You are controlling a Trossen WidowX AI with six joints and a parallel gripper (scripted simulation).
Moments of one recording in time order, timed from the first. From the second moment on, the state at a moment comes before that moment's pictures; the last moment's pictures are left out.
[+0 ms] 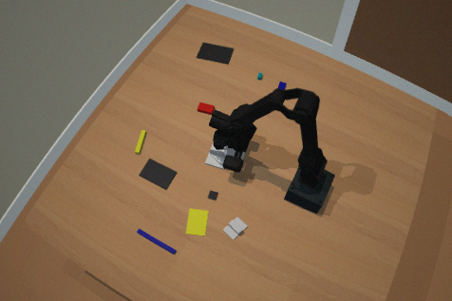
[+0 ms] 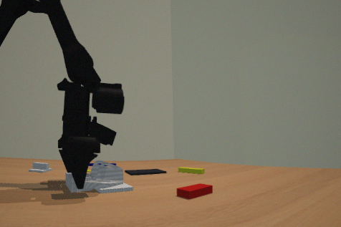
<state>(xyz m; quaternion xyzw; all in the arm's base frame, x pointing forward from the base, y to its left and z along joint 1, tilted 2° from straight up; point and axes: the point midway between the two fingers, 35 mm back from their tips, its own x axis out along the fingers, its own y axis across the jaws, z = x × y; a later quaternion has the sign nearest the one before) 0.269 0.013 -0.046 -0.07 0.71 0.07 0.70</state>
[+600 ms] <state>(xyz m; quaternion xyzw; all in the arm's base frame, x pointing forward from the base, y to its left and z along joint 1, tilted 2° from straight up) 0.269 0.013 0.023 -0.07 0.71 0.07 0.70</state>
